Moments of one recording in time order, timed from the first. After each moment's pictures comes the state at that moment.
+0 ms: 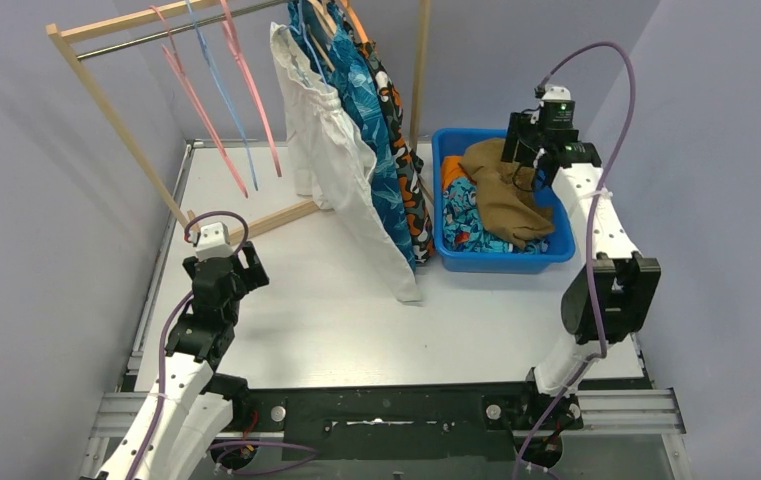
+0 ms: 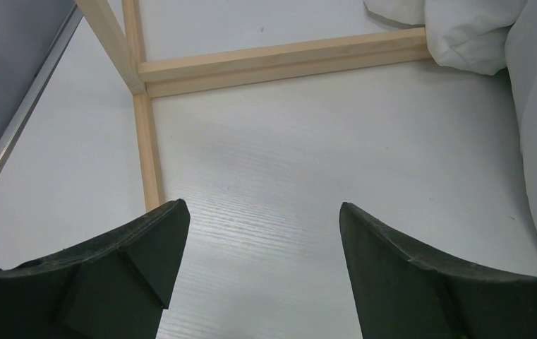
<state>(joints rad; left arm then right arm) -0.21 0.64 0.46 -0.24 -0.38 -0.31 0.02 1.78 1.68 -0.55 0.10 0.10</state>
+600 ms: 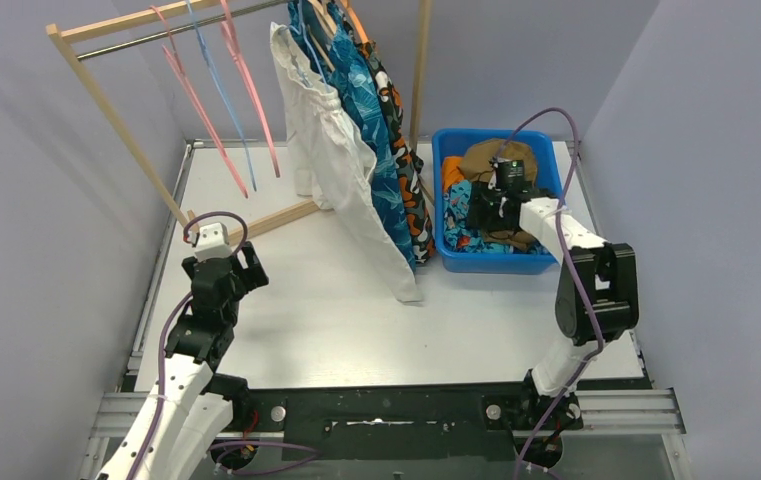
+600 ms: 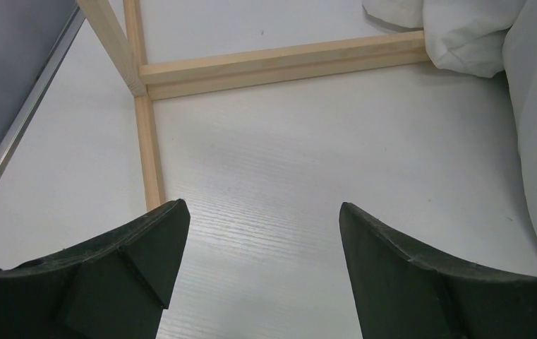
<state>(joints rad) -0.21 0.63 0.46 -0.24 -0.38 -0.30 0.13 1.76 1.23 -0.43 -0.07 0.27</state>
